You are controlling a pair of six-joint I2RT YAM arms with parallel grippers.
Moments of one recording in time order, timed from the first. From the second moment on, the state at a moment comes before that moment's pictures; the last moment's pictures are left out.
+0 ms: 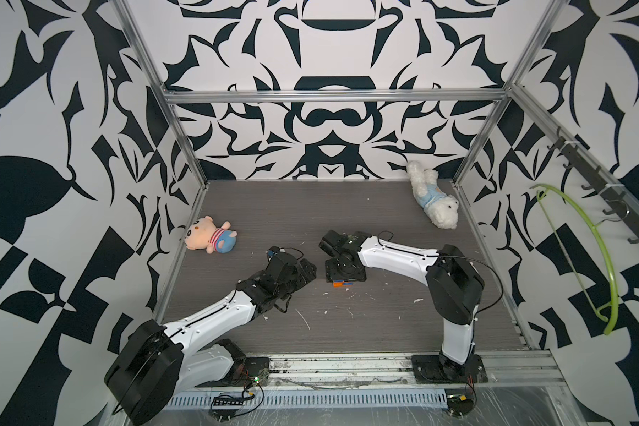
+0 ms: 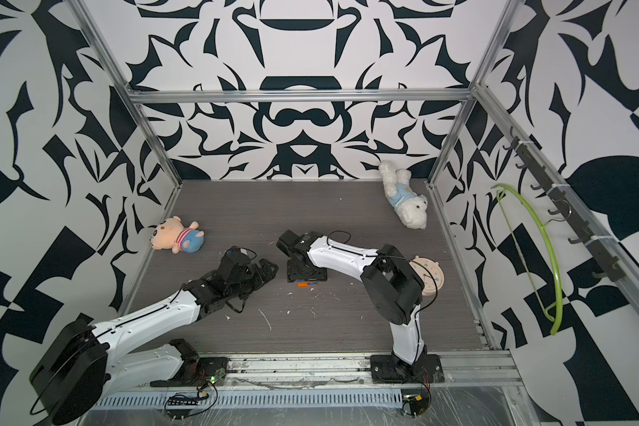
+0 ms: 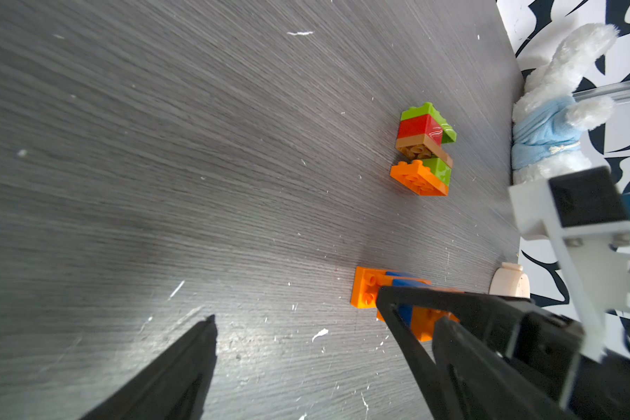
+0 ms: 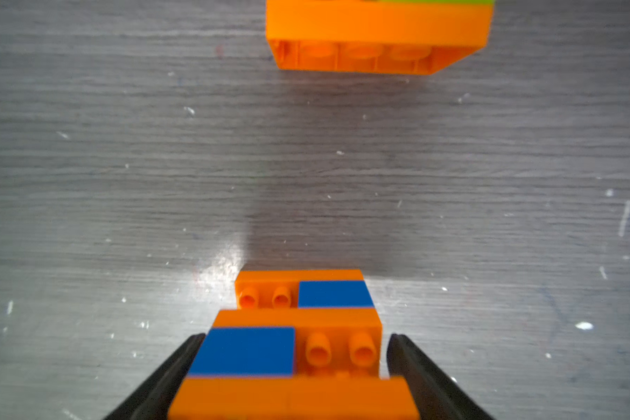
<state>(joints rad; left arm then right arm) -0.70 1.15 0.52 -0.13 -0.02 -1.11 0.86 1.89 1.39 -0.87 0.09 0.83</state>
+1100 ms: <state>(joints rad) -0.81 1.20 0.62 -0.14 -0.02 -1.00 0.65 1.43 0.81 -0.37 -0.27 -0.30</state>
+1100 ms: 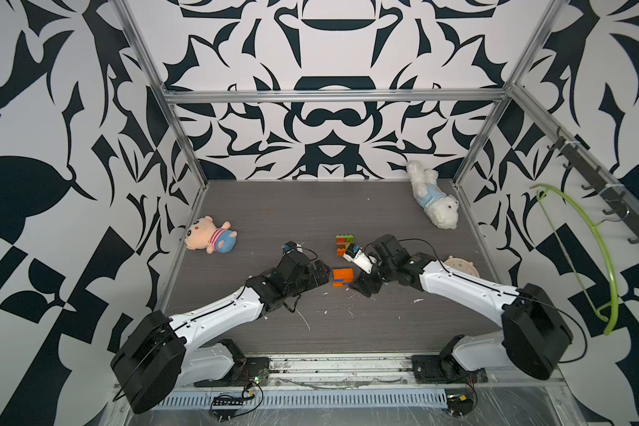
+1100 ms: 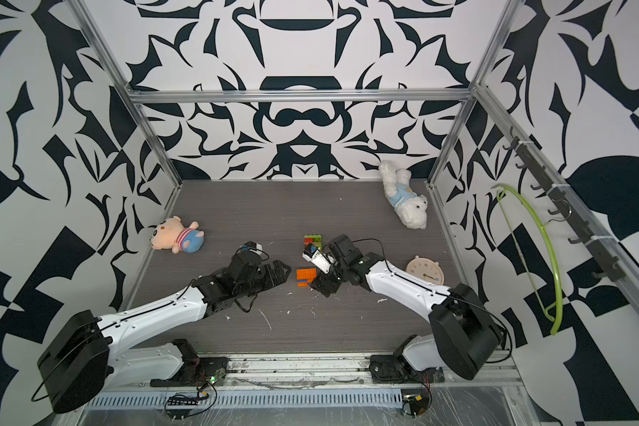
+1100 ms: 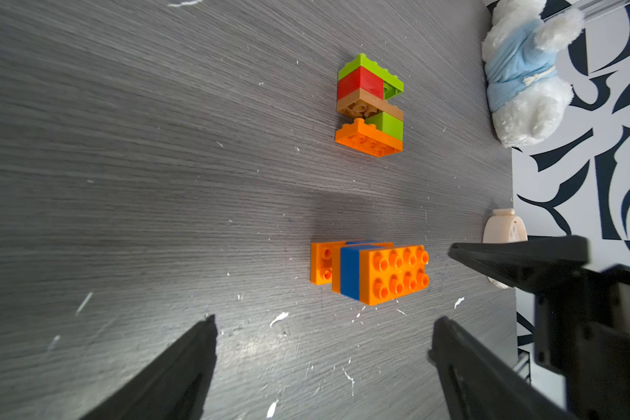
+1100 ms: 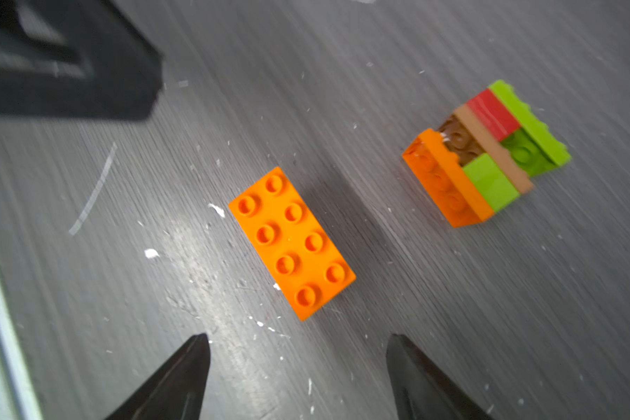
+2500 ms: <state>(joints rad) -0.81 1.20 0.63 -0.18 -0.06 -0.99 0.67 1.70 0.96 -0.34 -0.37 -0.43</state>
